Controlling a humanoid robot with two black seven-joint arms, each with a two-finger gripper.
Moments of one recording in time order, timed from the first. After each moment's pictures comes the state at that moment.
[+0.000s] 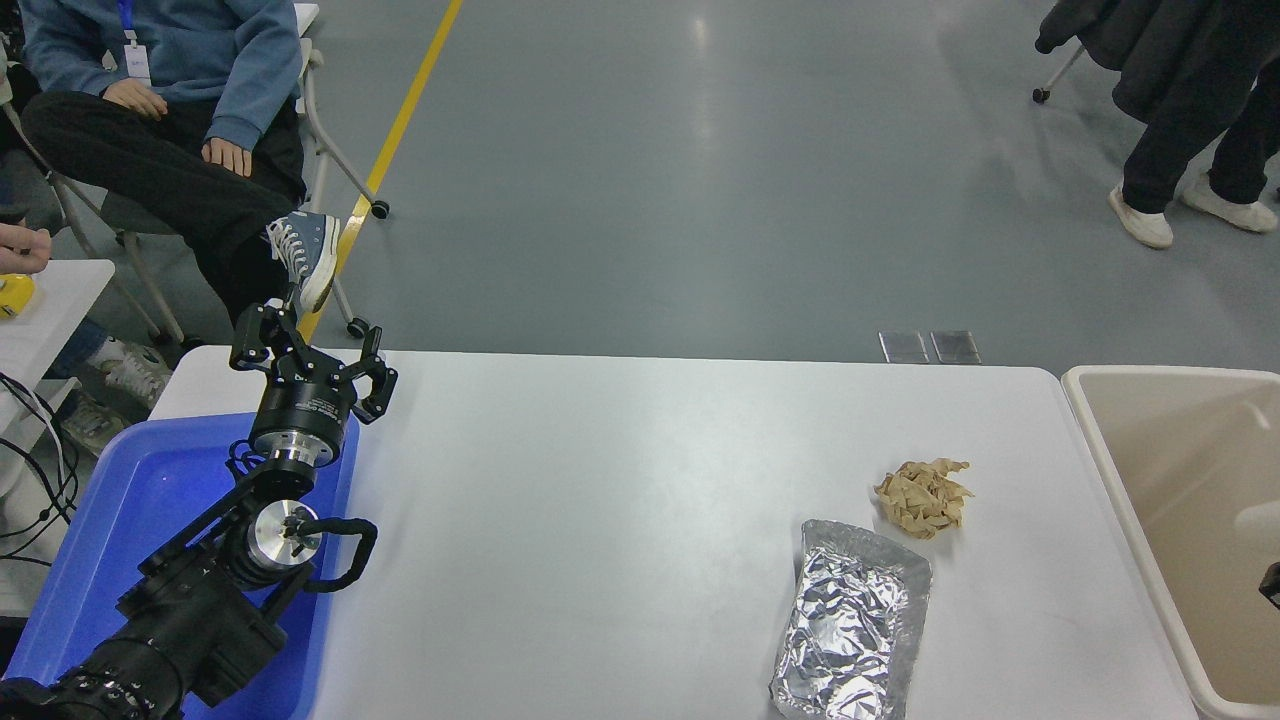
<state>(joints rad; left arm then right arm) -0.52 0.22 -1.05 -0.61 0.18 -0.33 -0.58 0.67 -0.56 0.45 0.14 0.53 -0.16 -0.20</state>
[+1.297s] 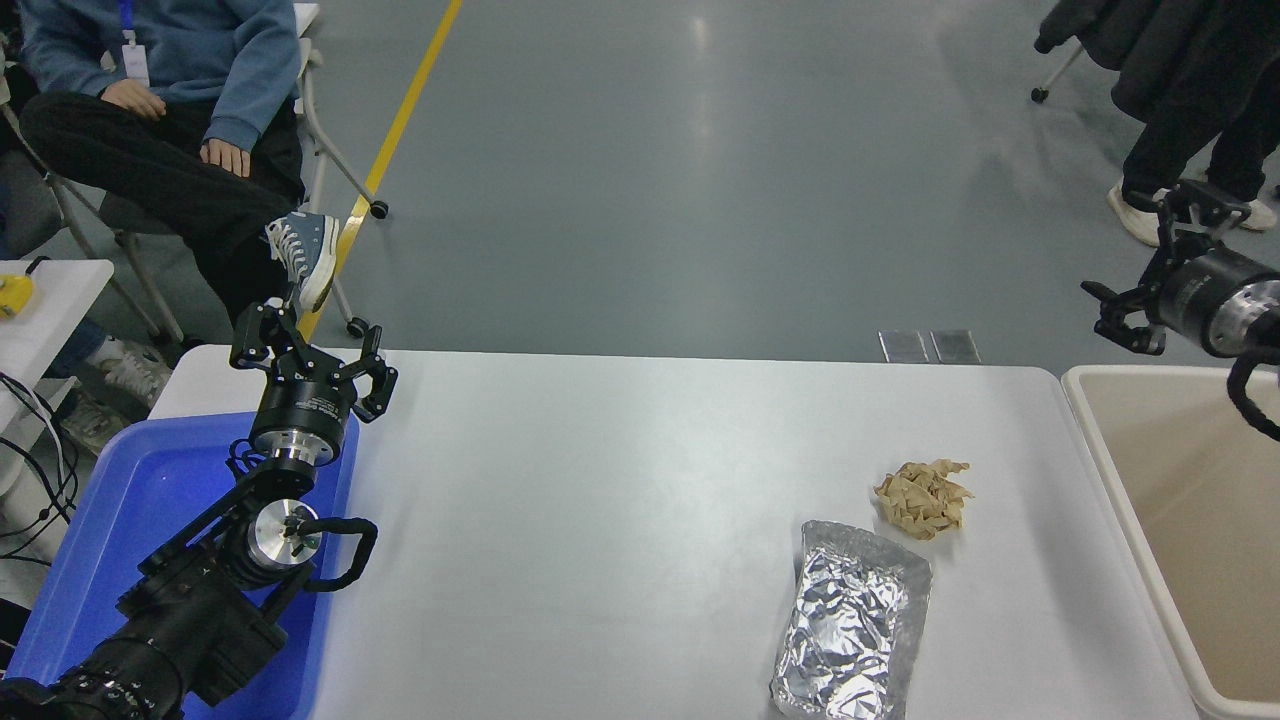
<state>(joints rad) -0.52 0.22 -1.05 -0.61 0.18 -0.33 -0.58 0.99 -0.55 0.46 0.62 -0.08 0.11 0.02</state>
